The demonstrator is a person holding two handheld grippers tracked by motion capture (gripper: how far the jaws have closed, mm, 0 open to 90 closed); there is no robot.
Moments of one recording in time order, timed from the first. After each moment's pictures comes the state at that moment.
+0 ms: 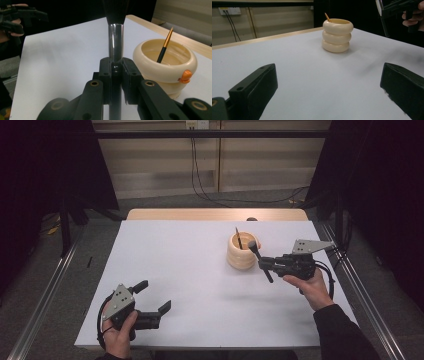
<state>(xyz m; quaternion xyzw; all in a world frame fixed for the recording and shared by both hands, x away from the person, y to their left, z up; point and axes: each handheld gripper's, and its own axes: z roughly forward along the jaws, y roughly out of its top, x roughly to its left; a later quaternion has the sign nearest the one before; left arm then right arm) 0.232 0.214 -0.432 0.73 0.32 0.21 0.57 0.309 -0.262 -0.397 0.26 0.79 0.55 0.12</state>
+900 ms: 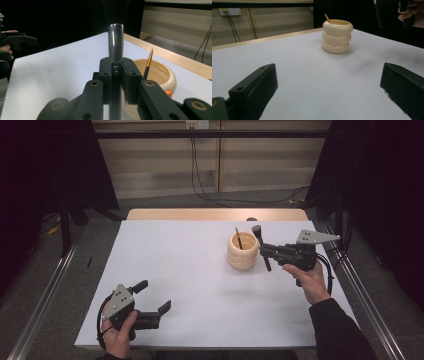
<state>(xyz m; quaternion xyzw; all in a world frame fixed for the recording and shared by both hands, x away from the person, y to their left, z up) 0.231 0.215 -0.432 0.72 0.32 0.21 0.57 0.321 -0.265 -0.383 0.29 0.74 0.58 0.15</state>
